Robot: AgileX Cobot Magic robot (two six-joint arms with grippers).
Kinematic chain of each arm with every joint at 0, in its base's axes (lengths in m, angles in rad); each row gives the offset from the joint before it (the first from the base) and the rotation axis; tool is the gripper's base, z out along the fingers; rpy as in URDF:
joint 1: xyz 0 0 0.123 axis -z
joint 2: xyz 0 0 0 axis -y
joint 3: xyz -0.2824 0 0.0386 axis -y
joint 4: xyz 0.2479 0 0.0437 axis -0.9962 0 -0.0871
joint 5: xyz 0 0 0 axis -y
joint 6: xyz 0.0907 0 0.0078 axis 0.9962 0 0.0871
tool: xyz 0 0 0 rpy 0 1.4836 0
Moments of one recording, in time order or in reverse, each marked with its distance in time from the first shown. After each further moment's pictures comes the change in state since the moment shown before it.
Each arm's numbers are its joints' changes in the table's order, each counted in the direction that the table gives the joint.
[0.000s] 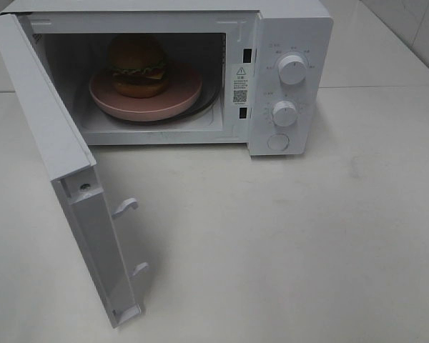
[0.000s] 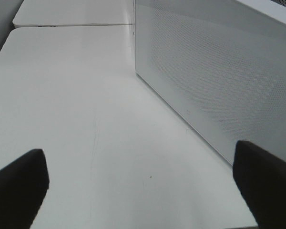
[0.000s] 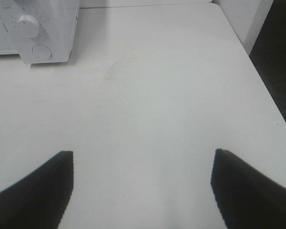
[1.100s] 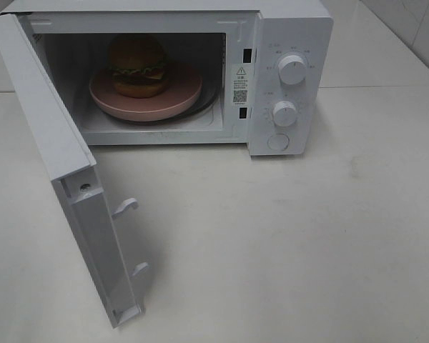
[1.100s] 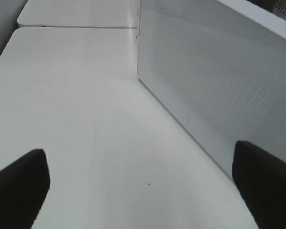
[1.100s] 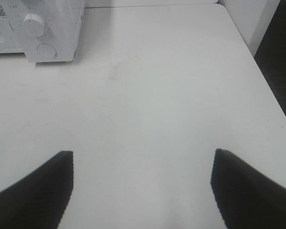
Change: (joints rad) left arm 0.000 -0.047 0.032 -0.010 0.027 -0.045; right arm -0.015 0.000 0.000 0.000 0.000 0.000
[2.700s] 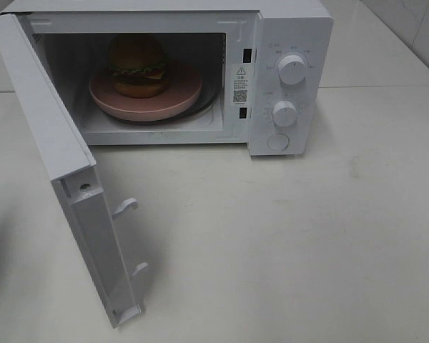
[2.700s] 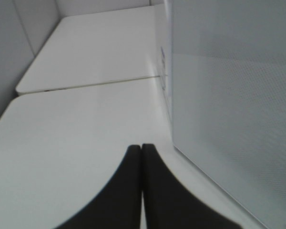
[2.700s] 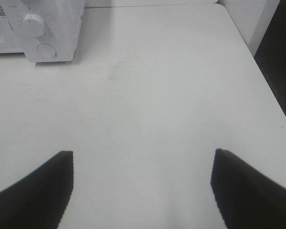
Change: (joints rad) left arm 0.000 -1.058 -0.378 -0.348 1.632 -0.106; right arm 0.000 0.000 0.000 0.000 0.000 0.000
